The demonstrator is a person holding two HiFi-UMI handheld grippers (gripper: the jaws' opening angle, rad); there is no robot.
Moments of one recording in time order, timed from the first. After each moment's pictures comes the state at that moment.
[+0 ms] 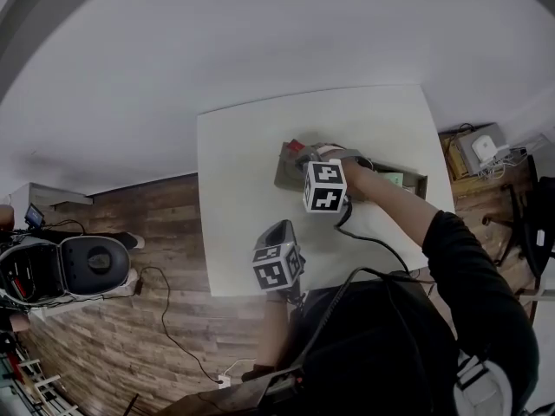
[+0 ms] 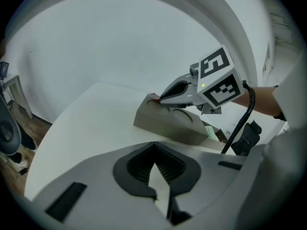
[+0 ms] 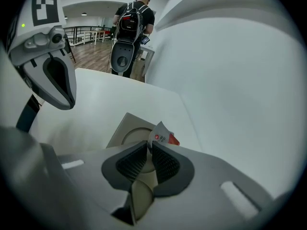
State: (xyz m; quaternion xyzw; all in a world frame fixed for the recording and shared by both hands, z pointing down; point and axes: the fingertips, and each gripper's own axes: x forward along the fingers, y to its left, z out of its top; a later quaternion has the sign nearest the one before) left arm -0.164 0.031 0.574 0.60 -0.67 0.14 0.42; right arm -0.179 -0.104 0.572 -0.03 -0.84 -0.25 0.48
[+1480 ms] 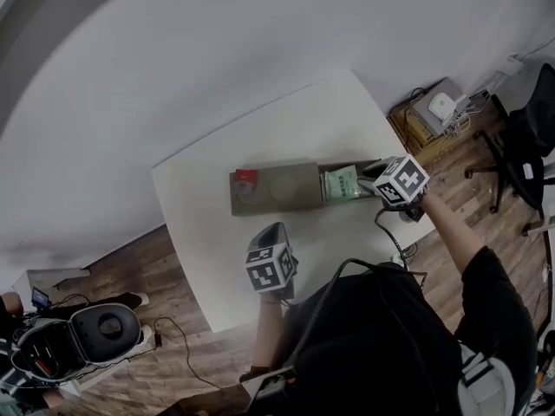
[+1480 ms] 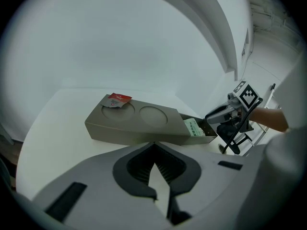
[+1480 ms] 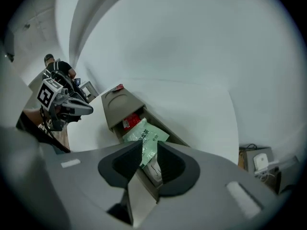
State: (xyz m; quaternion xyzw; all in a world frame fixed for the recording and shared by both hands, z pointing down) left arm -0.093 -0.013 0.564 0.69 -0.59 0.20 0.38; right arm 0.121 -0.119 0.565 0.22 -0.84 0.23 0.44
